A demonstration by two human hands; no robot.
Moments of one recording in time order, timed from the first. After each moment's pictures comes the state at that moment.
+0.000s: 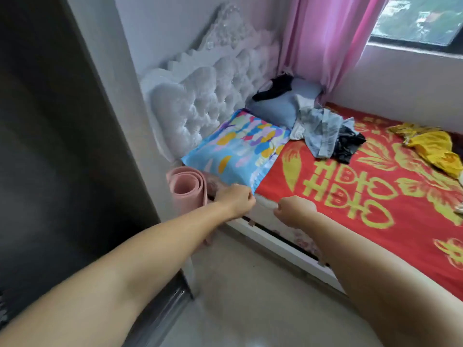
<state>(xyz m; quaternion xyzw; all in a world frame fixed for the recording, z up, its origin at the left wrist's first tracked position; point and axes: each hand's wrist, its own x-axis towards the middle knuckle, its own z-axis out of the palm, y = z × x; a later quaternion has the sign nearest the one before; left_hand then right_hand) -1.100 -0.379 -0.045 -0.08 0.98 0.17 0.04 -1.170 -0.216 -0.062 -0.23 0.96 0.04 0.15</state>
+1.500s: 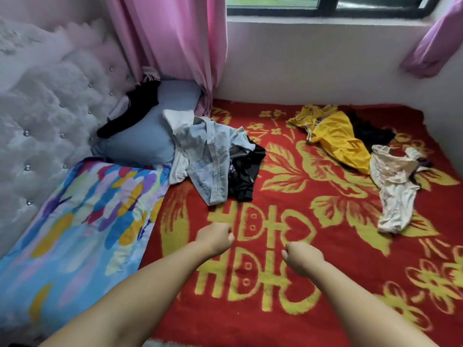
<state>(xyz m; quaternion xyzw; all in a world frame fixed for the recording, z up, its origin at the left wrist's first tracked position) -1.729 -0.101 -0.169 0.06 0.96 0.14 0.21 -1.696 0.131 -0.183 0.02 0.96 -0.05 0.28</state>
